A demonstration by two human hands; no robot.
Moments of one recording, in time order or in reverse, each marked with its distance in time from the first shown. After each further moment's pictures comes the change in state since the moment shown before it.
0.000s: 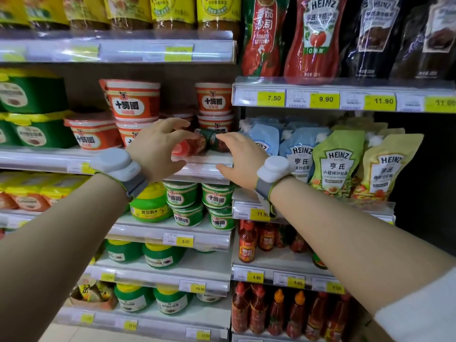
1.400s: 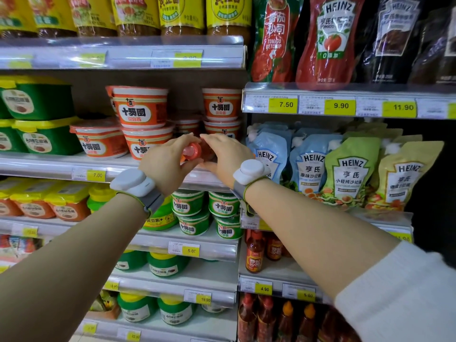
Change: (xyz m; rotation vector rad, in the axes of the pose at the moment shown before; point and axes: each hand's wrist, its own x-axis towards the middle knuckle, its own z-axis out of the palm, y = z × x) left_hand 0.000 -0.002 0.031 -0.125 0.192 -0.209; right_hand 0.048 -0.019 0.033 -0.005 0.088 -0.024
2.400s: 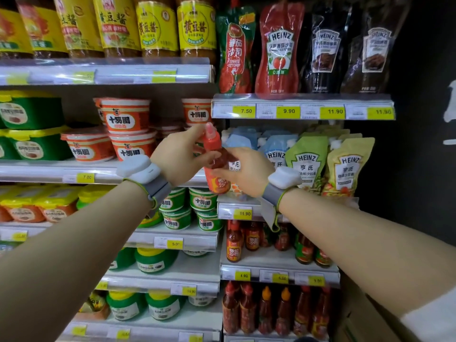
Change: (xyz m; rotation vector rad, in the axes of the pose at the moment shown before) left_hand -0.001 0.099 -0.043 -0.289 -0.076 0.084; right_hand -0.099 0.012 -0.093 0.242 -0.014 0.158
